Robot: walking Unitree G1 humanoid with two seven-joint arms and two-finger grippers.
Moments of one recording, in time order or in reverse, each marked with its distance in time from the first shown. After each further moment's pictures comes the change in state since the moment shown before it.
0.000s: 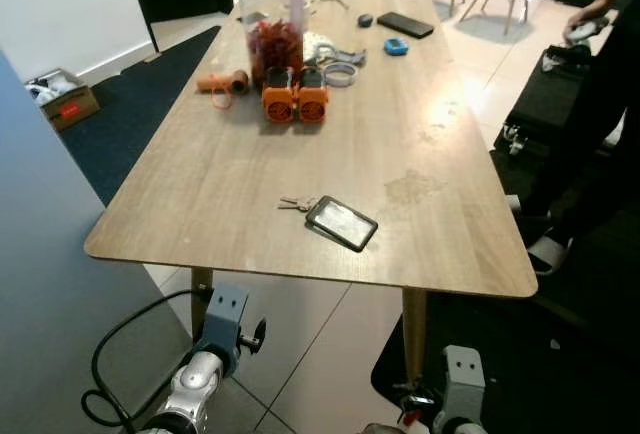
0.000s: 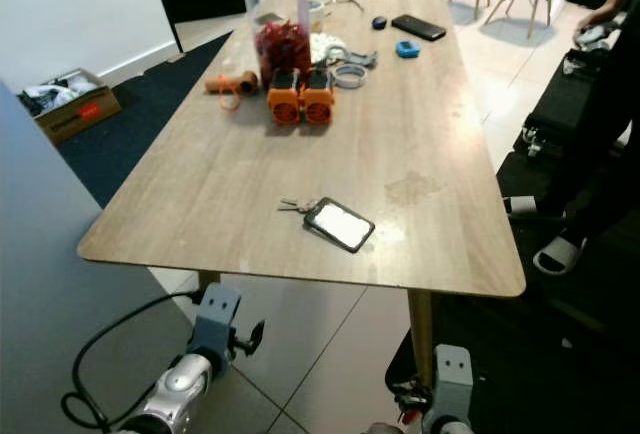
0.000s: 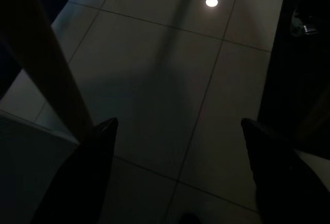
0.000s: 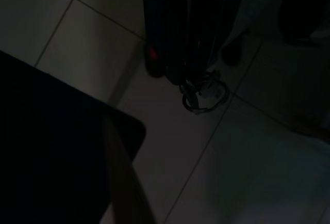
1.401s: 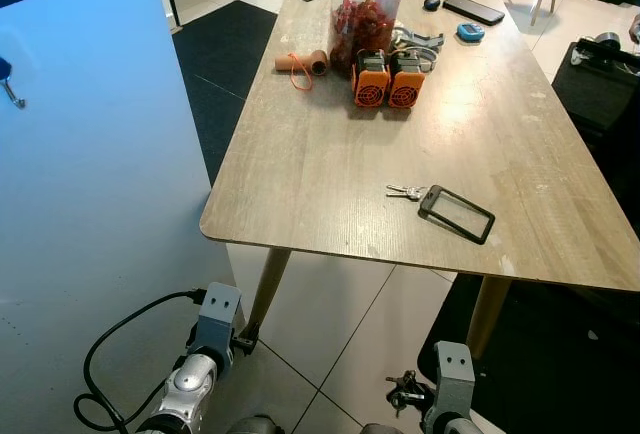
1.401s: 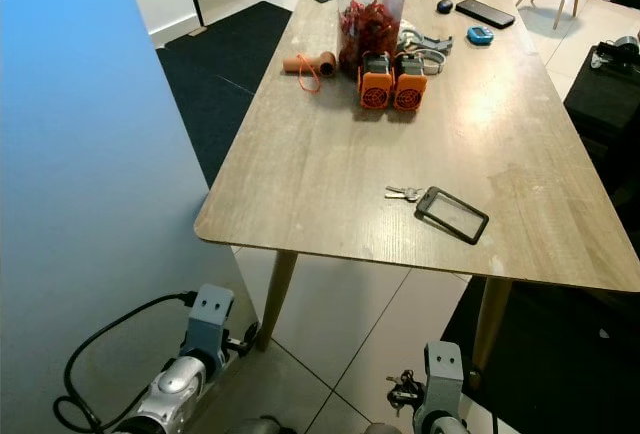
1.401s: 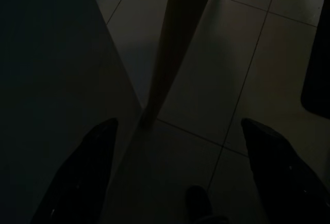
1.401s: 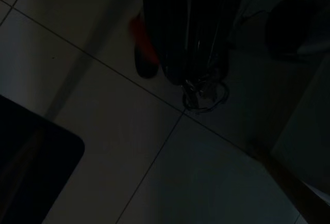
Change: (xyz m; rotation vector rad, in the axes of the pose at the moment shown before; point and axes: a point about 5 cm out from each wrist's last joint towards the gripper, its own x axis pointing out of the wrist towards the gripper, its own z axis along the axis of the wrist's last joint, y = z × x) left arm -0.002 0.005 -0.005 -0.020 0.024 0.022; right arm 0.004 0.010 0.005 -0.014 -0.008 0.032
